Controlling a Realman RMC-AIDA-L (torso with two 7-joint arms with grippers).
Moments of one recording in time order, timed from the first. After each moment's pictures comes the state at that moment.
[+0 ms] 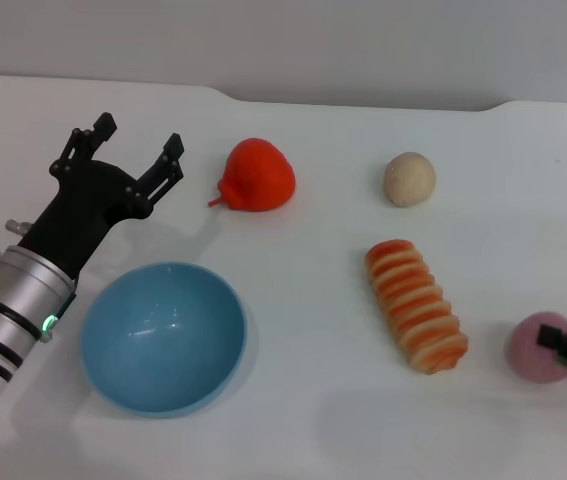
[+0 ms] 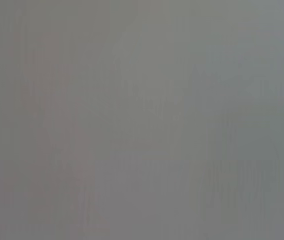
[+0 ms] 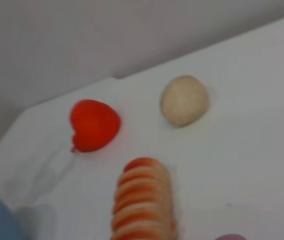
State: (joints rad) left arm -0.49 -2.07 0.71 -0.21 0.95 1.45 -0.25; right arm 0.30 2.07 -0.54 -0.55 -2.09 -1.36 1.66
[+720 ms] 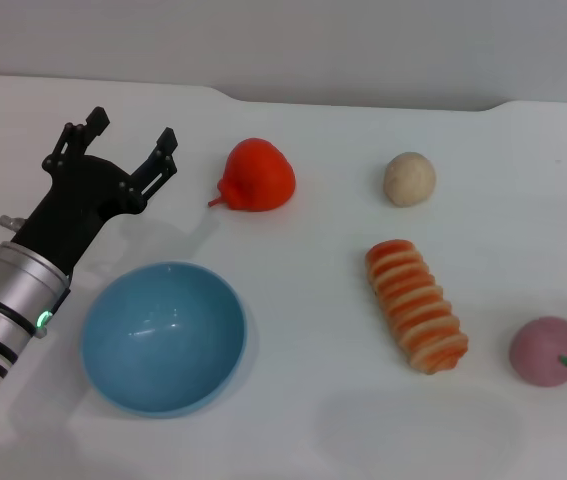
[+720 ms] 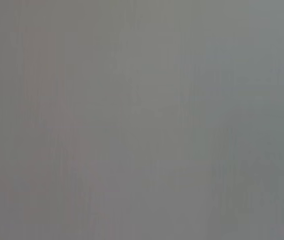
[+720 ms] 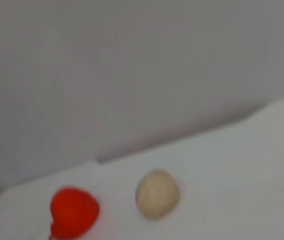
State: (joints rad) left arm -0.49 -2.07 0.71 -0.19 0.95 1.45 -0.25; right arm 0.29 2.07 -0.37 -0.62 -2.03 -1.40 1.60
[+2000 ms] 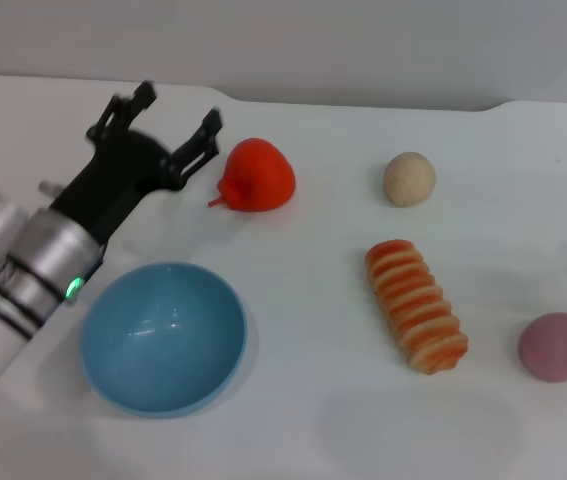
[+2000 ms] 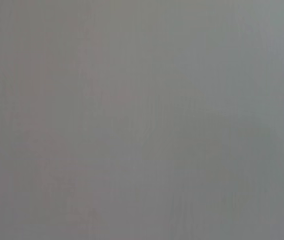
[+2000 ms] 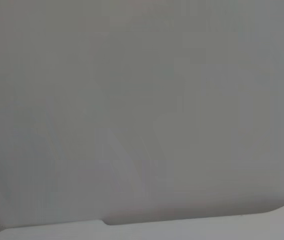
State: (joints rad) left arm -0.56 -2.07 0.71 -0.19 1.02 1.44 -0.28; right arm 0.33 2.07 -0.37 -0.51 -1.82 -1.38 1.31
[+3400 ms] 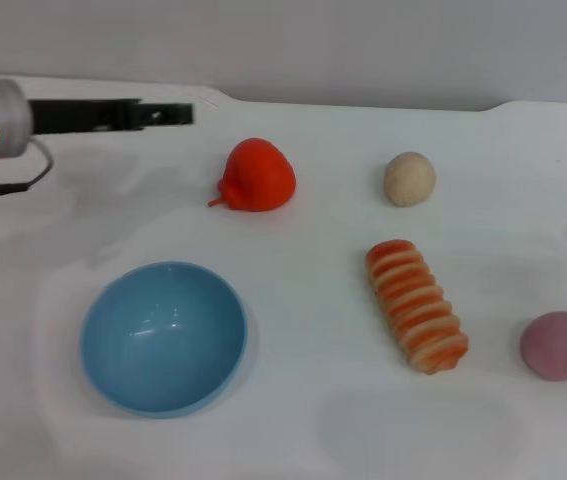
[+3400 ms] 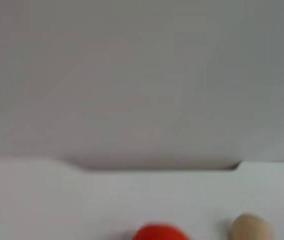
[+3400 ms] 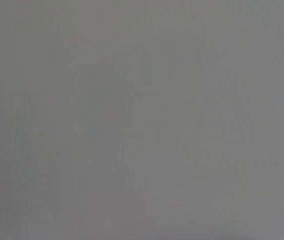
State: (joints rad) left arm -0.44 -2.02 1.06 1.04 2.02 1.11 -2.36; right arm 0.35 2.07 -0.36 -0.35 -1.63 -1.30 0.99
